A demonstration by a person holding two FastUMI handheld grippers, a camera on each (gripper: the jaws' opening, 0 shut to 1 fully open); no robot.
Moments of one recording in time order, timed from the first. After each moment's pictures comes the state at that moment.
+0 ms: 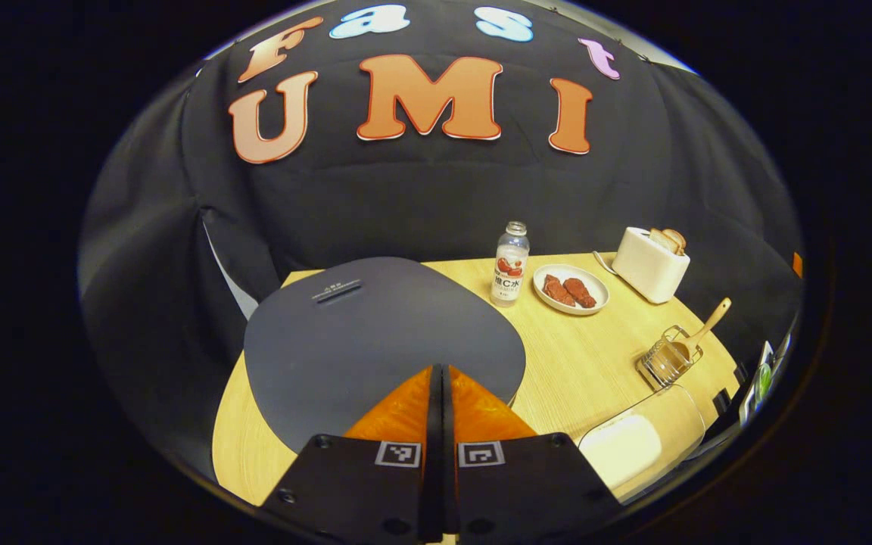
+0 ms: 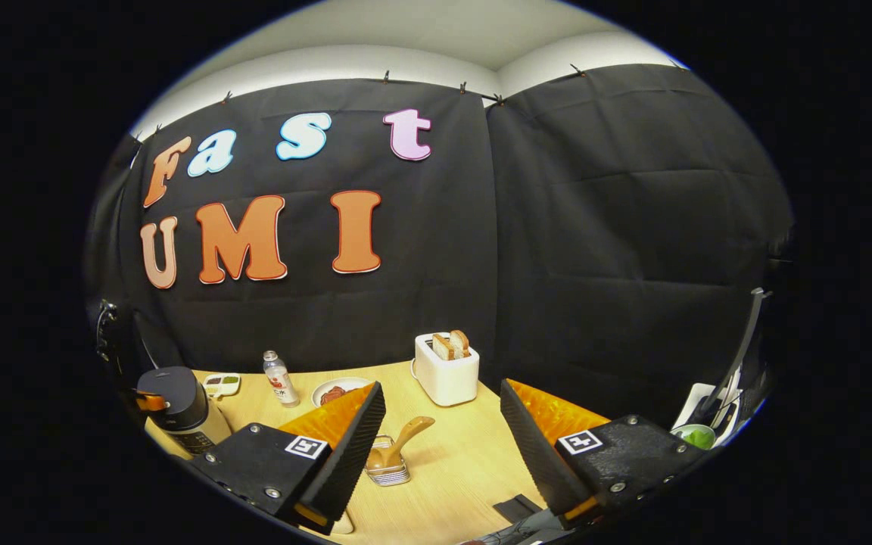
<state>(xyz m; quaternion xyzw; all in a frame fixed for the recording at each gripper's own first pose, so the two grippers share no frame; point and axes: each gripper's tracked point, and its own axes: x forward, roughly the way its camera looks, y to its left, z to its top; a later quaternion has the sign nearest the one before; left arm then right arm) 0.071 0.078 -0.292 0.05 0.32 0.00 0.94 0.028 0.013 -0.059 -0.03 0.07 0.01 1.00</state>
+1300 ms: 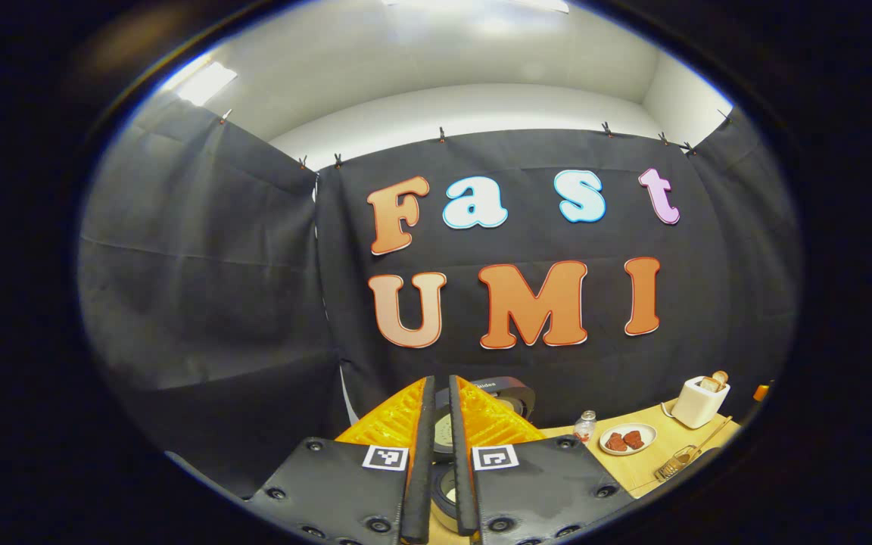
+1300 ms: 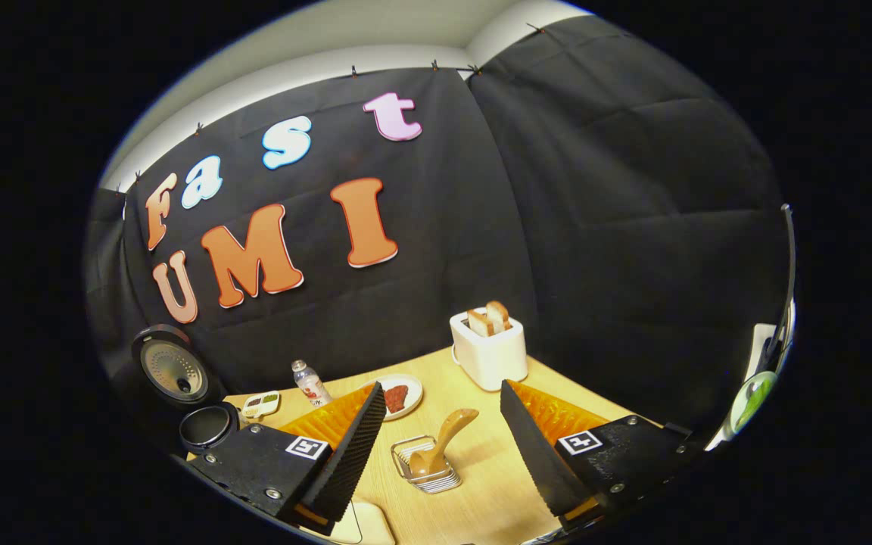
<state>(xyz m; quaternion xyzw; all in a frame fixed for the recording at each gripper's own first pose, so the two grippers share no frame) -0.029 0.134 0.046 0.10 -0.01 0.18 0.98 0.086 0.039 -0.140 0.09 0.12 0.08 0.99</state>
